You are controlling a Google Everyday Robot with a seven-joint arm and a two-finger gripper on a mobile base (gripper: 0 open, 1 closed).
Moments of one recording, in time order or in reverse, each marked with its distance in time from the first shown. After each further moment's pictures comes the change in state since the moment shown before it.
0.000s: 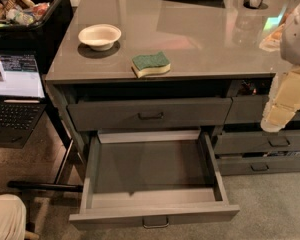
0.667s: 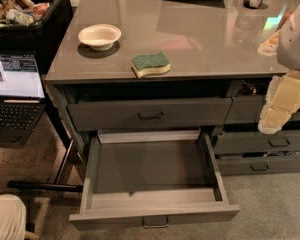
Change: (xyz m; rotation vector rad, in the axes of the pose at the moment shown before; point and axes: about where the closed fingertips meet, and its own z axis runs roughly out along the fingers) arm 0.004 -0.002 0.012 -0.011 0.000 0.012
